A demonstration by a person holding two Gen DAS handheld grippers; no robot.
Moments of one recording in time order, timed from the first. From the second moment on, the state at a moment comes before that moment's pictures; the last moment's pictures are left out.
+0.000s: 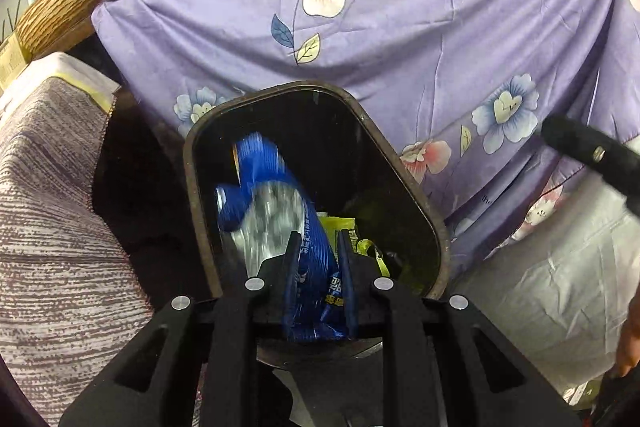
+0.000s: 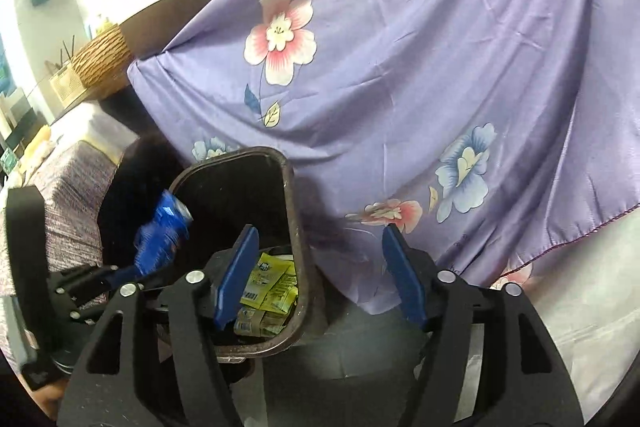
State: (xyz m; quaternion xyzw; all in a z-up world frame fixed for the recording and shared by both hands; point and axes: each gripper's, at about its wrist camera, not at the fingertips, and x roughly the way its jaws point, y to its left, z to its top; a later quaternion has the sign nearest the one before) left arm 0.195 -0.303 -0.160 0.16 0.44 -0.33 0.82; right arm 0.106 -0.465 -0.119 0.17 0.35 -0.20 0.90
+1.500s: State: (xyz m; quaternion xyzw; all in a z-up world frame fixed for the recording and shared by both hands) left arm 0.195 -0.015 -0.008 0.10 0.31 -0.15 0.93; right arm 0.204 -0.254 -0.037 0.10 0.34 0.06 0.93
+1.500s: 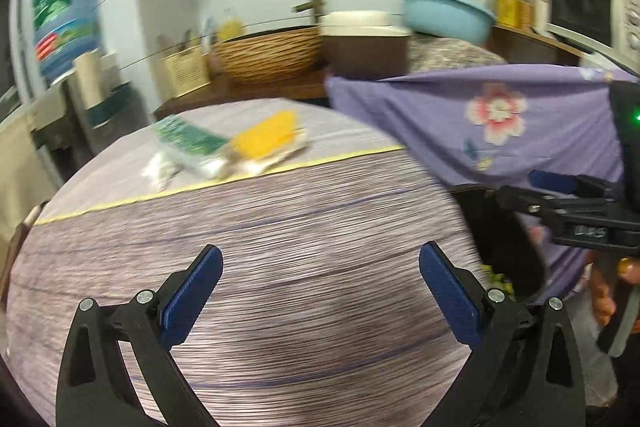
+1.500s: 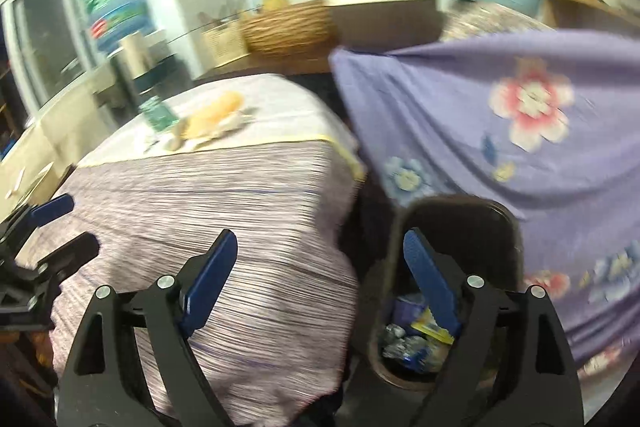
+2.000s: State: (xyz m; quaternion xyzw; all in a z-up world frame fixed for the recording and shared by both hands) left arm 0.230 0.121 -0.018 0.07 0.35 -0.03 0.93; right arm 0.275 -0.133 -0.009 0.02 0.34 0.19 0.92
